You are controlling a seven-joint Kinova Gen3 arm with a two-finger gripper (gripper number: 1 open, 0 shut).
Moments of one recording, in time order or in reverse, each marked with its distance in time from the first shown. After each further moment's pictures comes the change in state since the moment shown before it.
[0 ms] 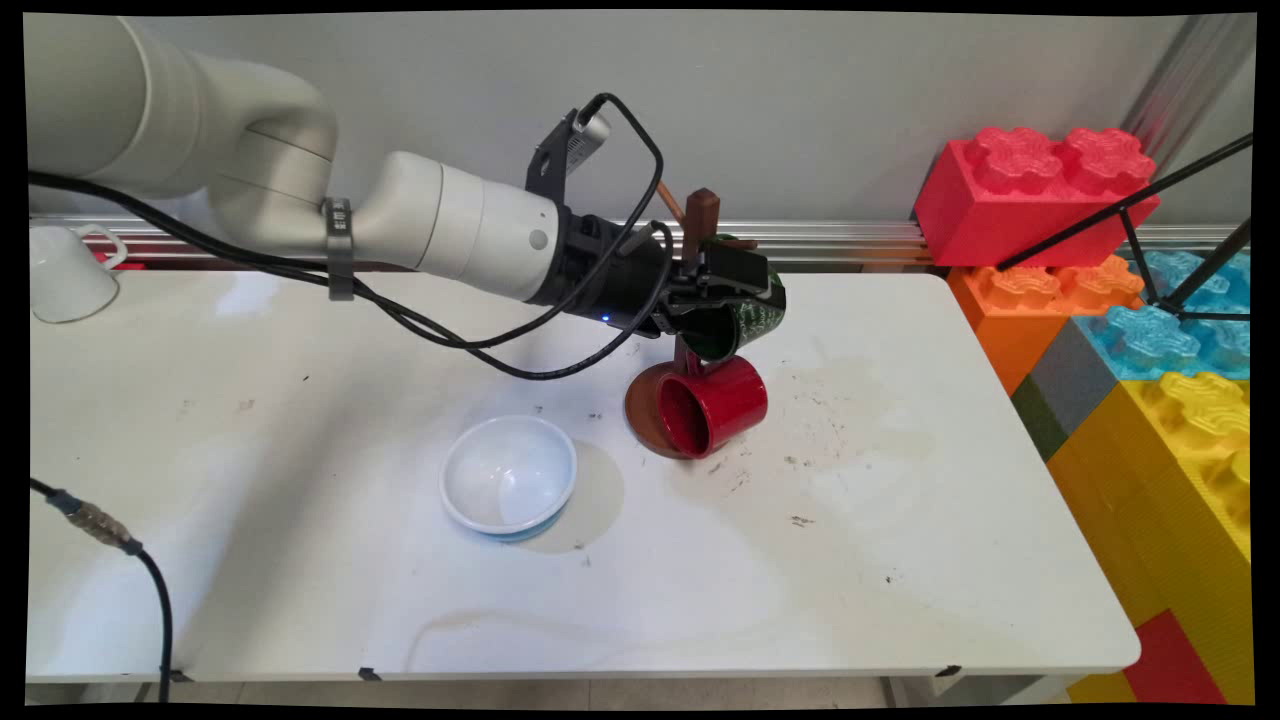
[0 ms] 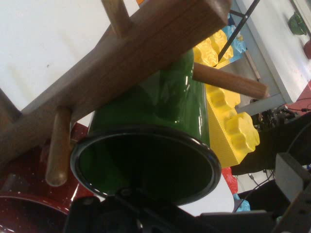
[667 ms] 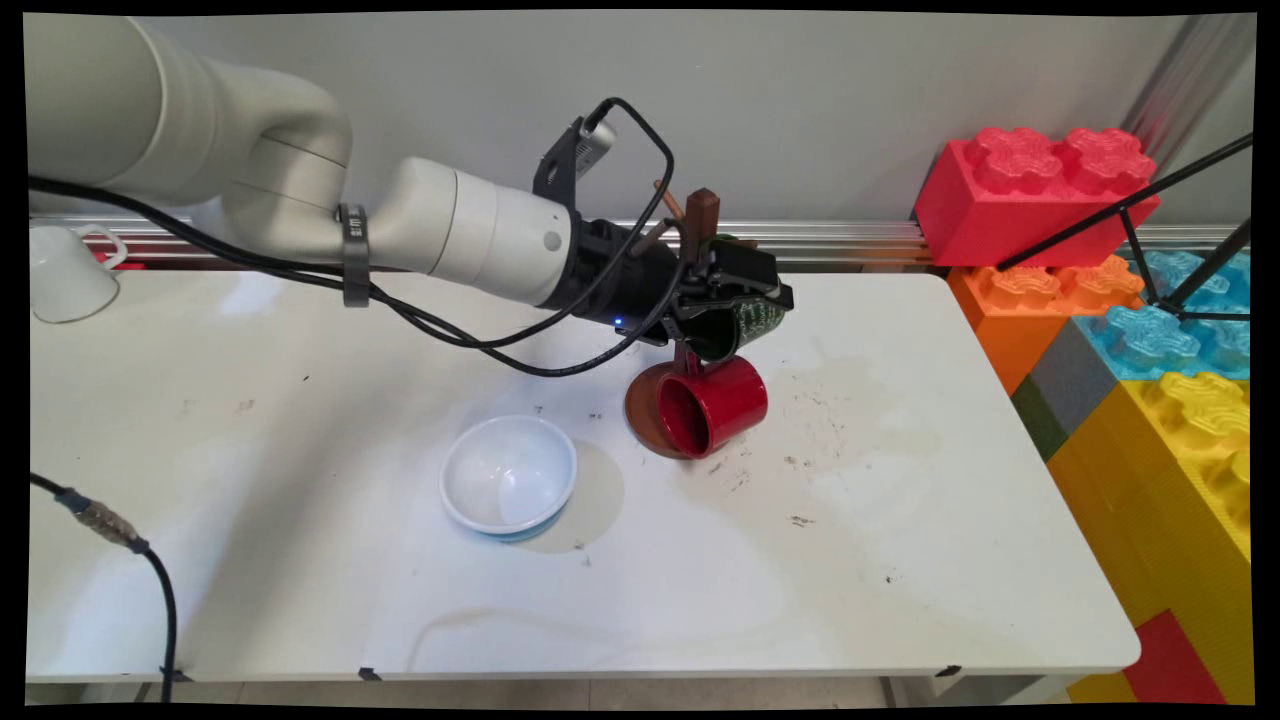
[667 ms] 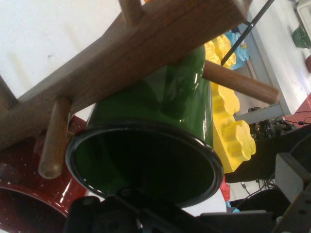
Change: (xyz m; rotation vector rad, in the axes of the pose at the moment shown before) arm -0.003 0.004 0.007 0.009 0.007 -0.071
